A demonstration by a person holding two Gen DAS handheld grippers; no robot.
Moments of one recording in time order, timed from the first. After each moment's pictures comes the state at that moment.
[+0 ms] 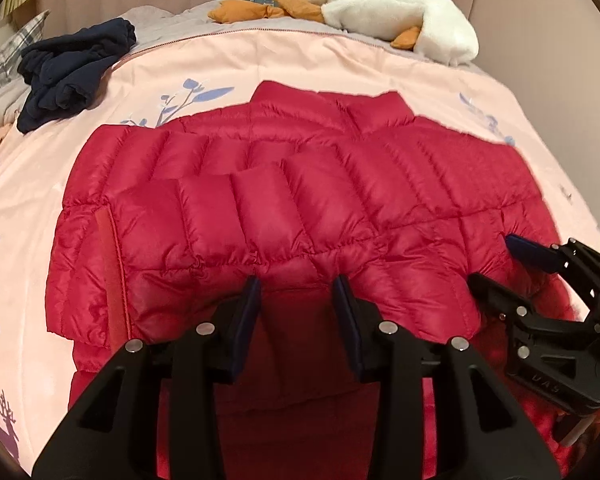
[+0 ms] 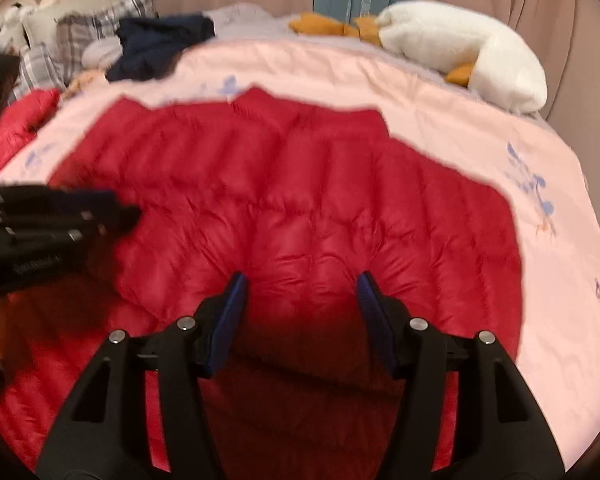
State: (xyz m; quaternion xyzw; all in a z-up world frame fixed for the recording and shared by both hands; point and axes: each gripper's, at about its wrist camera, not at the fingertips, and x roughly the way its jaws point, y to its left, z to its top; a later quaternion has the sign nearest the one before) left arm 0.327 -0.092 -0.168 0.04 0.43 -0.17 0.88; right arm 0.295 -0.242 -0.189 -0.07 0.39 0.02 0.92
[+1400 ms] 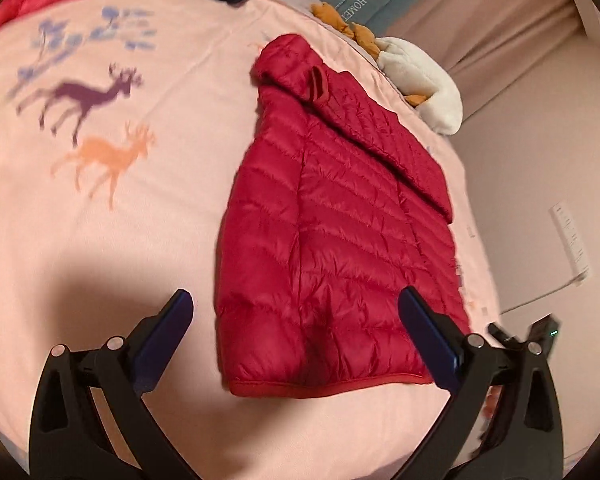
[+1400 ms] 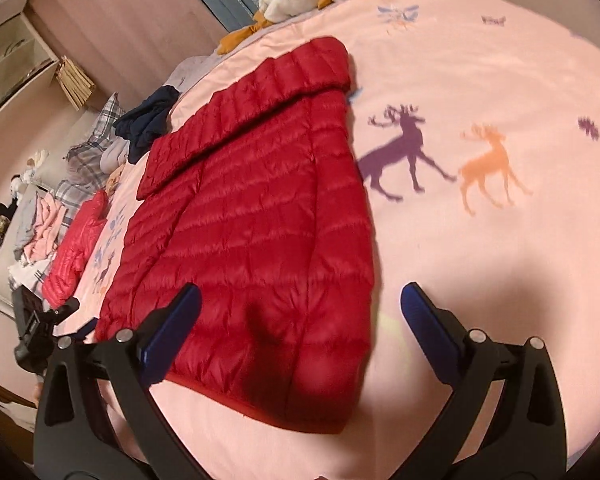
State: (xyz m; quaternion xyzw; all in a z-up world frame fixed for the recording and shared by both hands) left arm 0.082 0.113 -0.184 -0.26 0.46 -0.20 0.83; right arm 0.006 -0.335 -0.201 0.27 0.39 0.03 0.88
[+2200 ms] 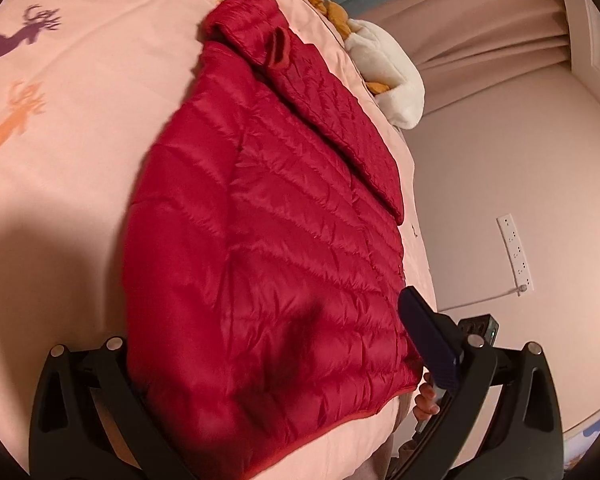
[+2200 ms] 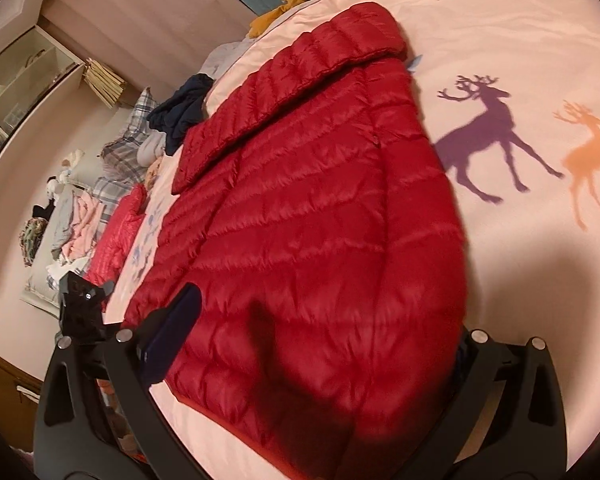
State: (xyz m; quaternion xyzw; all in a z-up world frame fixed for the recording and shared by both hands) left arm 0.136 0.077 -0.207 -0.33 0.47 -0.30 0.76; right arm 0.058 -0.317 -0.215 0.31 0.39 0.12 0.86
